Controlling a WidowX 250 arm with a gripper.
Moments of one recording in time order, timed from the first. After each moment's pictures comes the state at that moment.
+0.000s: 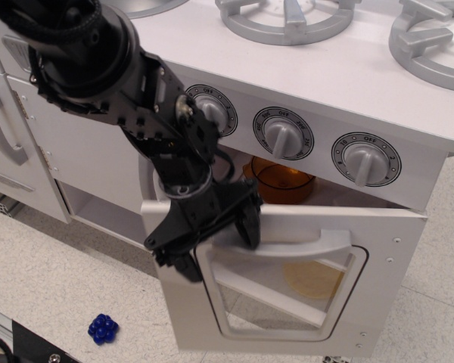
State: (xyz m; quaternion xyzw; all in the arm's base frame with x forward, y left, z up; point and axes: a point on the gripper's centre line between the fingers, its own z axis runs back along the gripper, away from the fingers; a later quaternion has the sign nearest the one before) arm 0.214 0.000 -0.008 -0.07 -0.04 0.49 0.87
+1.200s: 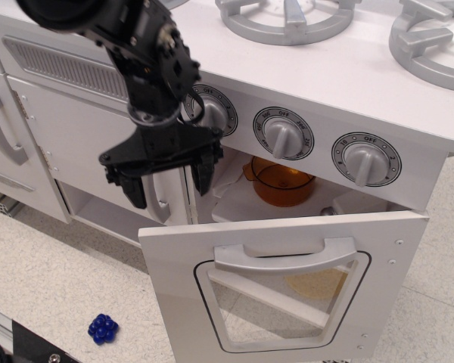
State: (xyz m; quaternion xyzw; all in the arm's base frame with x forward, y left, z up) arm 0.253 0.051 0.017 0.02 -0.09 0.39 0.92
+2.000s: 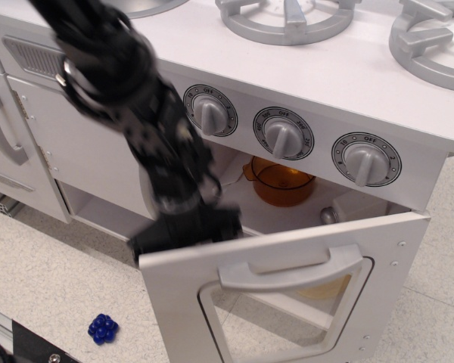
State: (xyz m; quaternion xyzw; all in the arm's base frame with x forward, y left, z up) arm 0.220 0.004 -0.049 -0.03 -0.02 0.38 0.92
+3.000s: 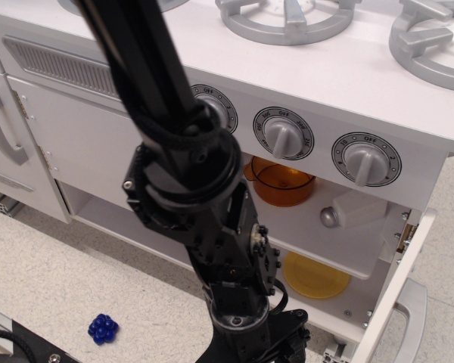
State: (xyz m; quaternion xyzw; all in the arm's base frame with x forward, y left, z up) arm 0.155 -0.086 -0.056 -0.06 0.07 0.50 0.86
